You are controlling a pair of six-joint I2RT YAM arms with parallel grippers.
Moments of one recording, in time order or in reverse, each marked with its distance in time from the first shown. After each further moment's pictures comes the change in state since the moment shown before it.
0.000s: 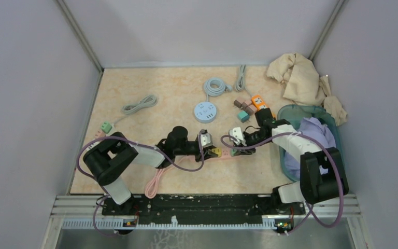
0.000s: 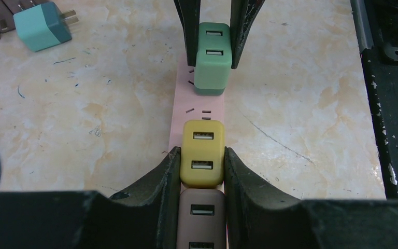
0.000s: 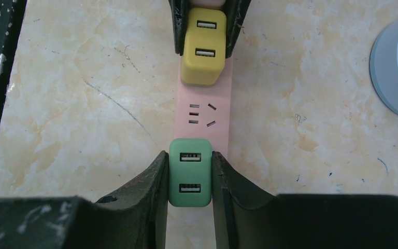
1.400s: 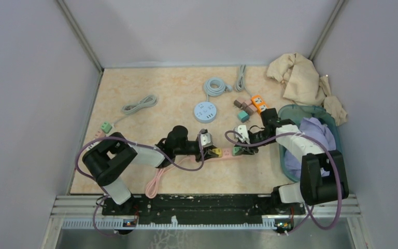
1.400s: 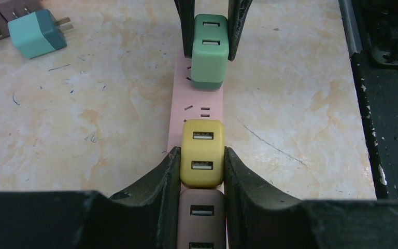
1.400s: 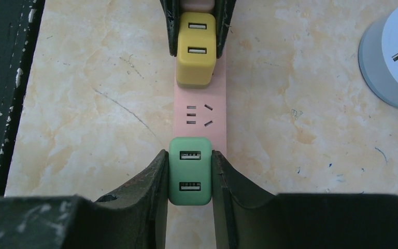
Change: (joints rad) left arm 0.008 -0.008 0.007 -0.015 0.022 0.001; right arm -0.082 -0.019 0.000 -0.036 -0.076 0.025
